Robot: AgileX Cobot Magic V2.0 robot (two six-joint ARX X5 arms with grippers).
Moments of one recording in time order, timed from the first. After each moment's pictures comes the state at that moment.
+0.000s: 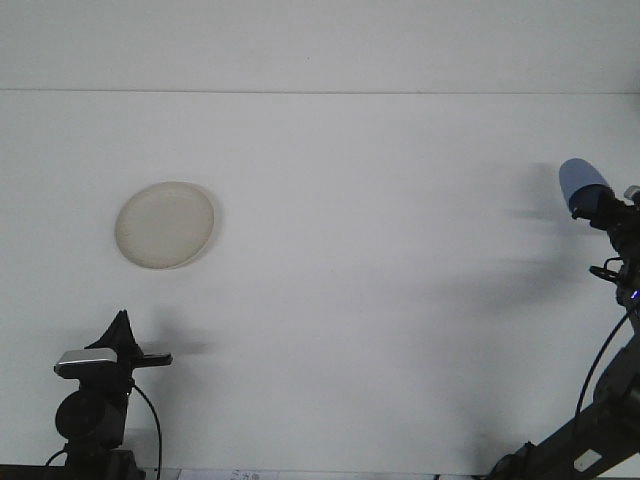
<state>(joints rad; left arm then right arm) -0.03 0.00 0.03 0.02 -0.16 0.04 -0.61 1.81 1.14 0.36 -0.52 0.10</state>
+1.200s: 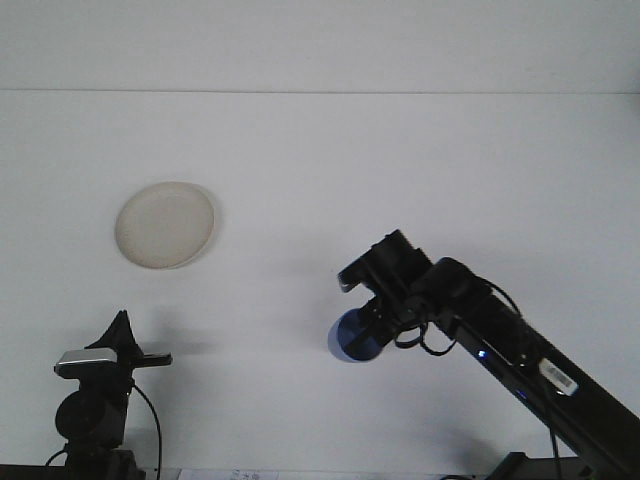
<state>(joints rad) -0.03 0.00 0.03 0.02 -0.16 0.04 0.71 1.46 1.38 -1.18 -0.12 0.07</state>
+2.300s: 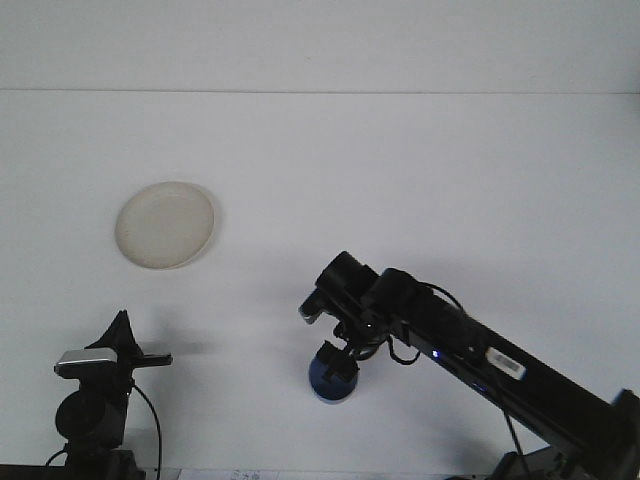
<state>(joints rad) -0.03 0.00 0.03 0.02 -0.16 0.04 0.82 1.53 1.40 -1.16 -0.13 0.00</state>
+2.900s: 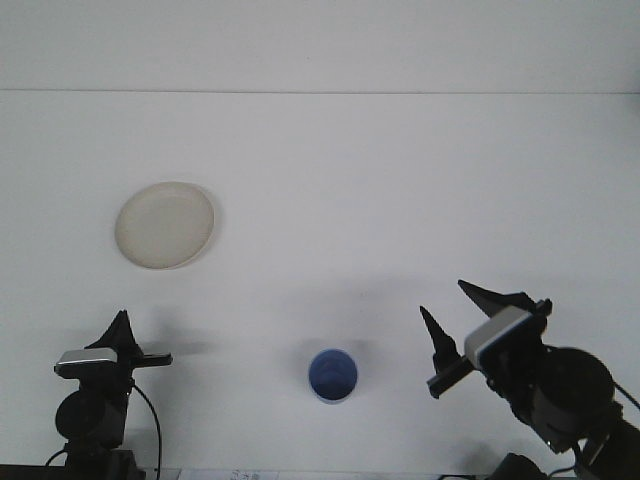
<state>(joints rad) -0.03 0.00 0.03 0.02 -0.16 0.04 0.77 0.57 0.93 -0.61 0.21 0.00</state>
